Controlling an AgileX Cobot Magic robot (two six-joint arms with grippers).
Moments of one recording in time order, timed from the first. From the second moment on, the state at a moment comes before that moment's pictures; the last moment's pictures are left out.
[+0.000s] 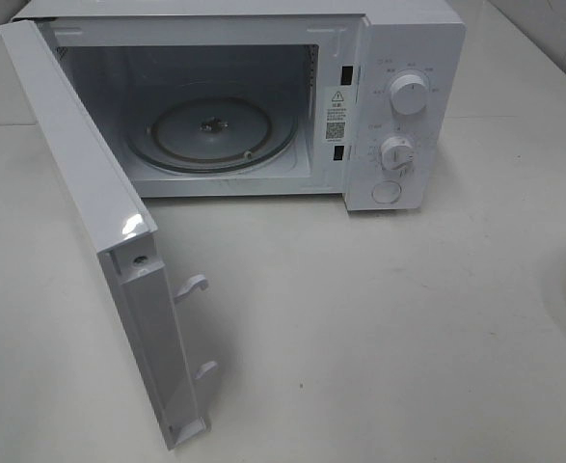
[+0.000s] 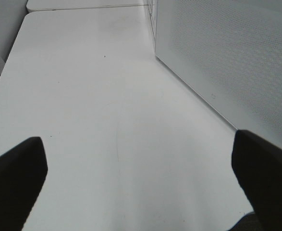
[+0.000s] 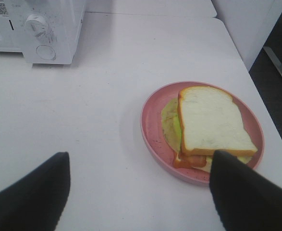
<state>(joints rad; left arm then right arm) -0.01 0.00 -0.50 -0.07 1.05 0.07 0.07 0.00 -0.50 -0.15 1.02 0.04</state>
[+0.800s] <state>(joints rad) -0.01 0.04 -0.51 -0.06 1.00 0.07 0.07 0.00 -0.50 -0.15 1.02 0.04</state>
